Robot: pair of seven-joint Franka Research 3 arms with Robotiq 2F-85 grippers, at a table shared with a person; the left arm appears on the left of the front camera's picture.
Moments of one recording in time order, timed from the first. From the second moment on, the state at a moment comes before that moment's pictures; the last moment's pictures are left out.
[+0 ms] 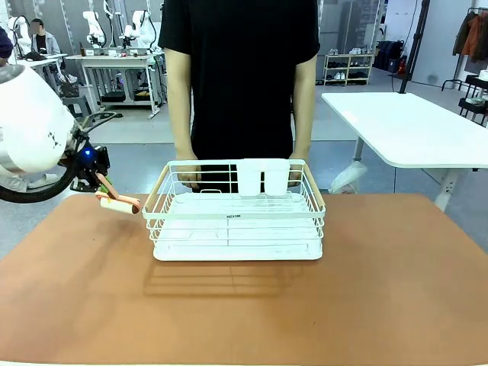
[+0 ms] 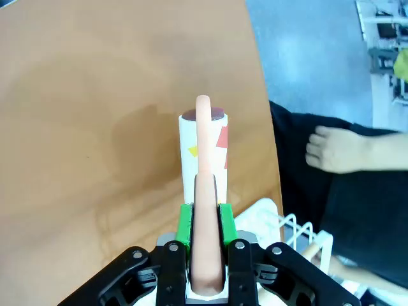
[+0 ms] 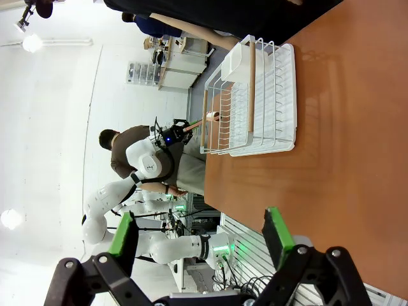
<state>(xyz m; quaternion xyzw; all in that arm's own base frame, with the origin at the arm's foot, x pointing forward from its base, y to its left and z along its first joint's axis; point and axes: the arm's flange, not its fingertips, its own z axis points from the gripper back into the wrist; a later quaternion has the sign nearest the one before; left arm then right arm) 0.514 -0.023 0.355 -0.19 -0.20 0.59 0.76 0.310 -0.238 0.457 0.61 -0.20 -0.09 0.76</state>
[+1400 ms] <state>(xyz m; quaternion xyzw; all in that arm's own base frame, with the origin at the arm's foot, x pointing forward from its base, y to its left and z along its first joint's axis) 0.524 -0.016 0.347 -0.19 -0.19 0.66 0.71 0.310 -0.238 0.457 0.61 -0.20 -0.09 0.76</state>
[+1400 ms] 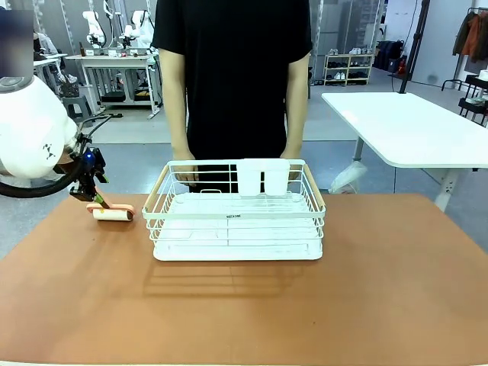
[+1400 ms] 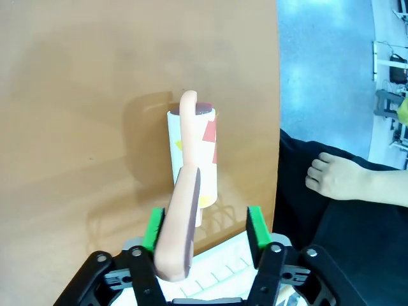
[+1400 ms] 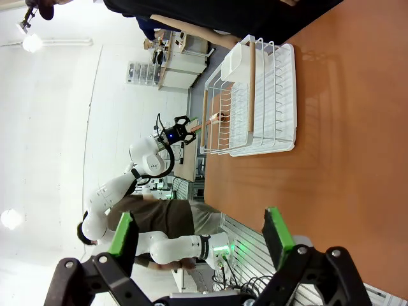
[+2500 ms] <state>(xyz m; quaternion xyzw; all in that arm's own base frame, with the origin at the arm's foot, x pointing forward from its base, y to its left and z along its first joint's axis) 0.508 -0.029 0.382 -0.06 -0.09 0.69 0.71 0.310 -0.238 0.457 0.61 -0.20 -0.09 0.76</state>
